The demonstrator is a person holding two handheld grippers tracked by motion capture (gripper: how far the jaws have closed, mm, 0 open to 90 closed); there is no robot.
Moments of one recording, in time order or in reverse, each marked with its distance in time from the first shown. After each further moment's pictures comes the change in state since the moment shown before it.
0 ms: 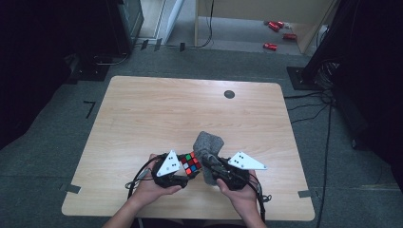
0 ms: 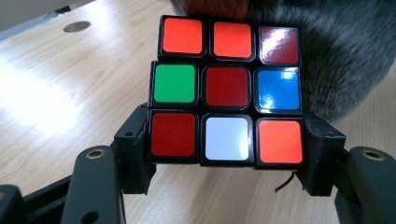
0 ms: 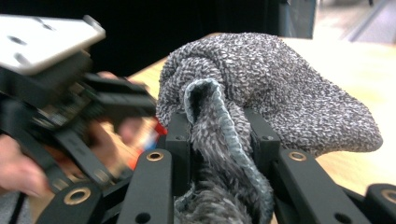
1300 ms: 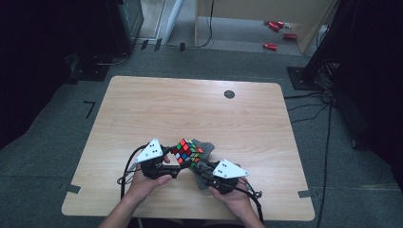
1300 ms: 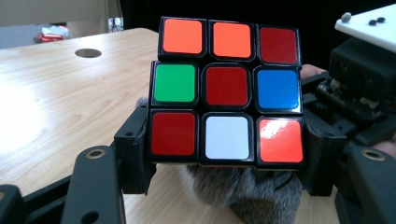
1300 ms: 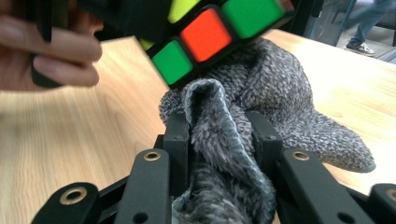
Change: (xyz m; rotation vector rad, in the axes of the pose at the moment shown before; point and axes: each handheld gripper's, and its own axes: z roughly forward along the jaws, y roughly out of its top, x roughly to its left) left arm 0.031 0.008 -0.031 -0.197 -0.063 -0.246; right arm -0.002 -0.042 0.034 0.058 0.050 -0.269
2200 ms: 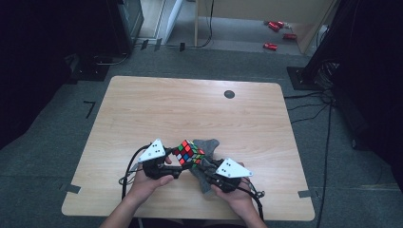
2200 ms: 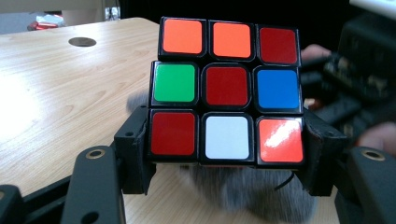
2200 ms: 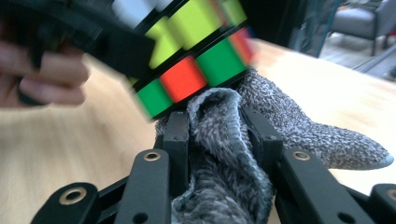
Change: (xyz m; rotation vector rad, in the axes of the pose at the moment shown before) left arm 0.001 -0.001 0.004 0.021 -0.007 -0.029; right arm -0.002 0.003 -0.005 -0.031 -0.025 -0.004
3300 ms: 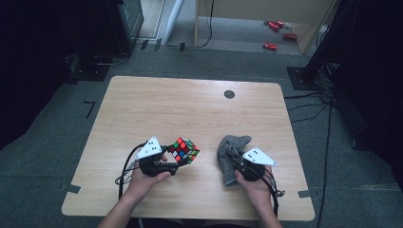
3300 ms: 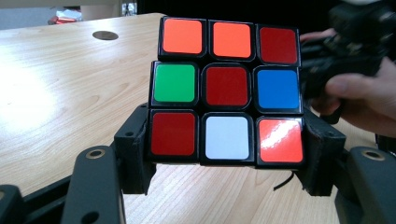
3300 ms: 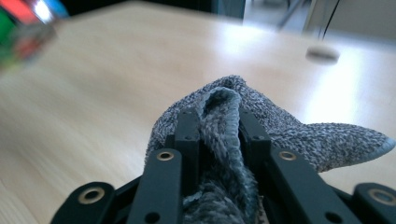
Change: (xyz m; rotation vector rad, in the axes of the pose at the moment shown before) left arm 0.011 -0.003 -0.004 0.015 0.059 -0.018; right arm -0.067 -0.016 -0.036 0.110 -0.294 0.184
